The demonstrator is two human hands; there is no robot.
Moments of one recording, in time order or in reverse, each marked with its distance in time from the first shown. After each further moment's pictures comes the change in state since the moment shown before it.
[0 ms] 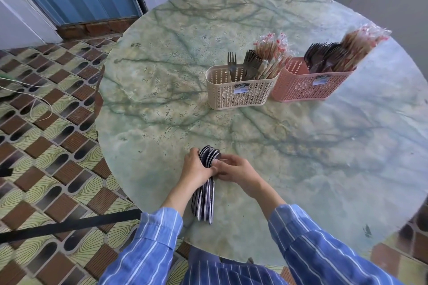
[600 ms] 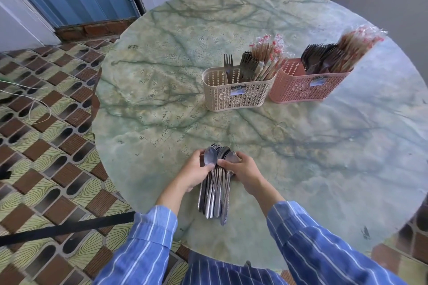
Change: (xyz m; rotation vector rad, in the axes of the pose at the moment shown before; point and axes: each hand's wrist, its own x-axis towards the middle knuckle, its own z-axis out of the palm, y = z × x) left_hand -0.004 0.014 -0.009 -0.264 -0.233 -0.007; right_hand 0.006 -0.008 -0.014 0.021 0.188 0.054
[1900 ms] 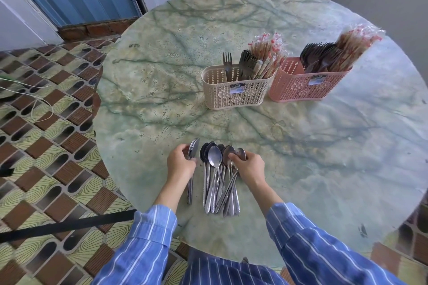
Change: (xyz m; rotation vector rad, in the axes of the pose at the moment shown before) left_hand -0.006 0.001 -0.014 0.155 0.414 -0.032; right_hand -0.005 0.002 -0.009 -0.439 0.358 -0.190
